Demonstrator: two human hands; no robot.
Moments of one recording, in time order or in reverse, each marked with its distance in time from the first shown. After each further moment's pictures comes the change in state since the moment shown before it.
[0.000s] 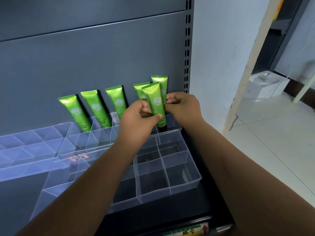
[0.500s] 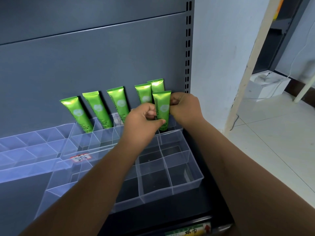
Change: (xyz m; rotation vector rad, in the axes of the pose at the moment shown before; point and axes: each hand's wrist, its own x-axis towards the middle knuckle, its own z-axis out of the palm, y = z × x) left_hand 0.004 -0.012 0.001 0.122 -0.059 0.028; right_hand 0.004 0.000 0.002 -0.157 -0.027 -0.054
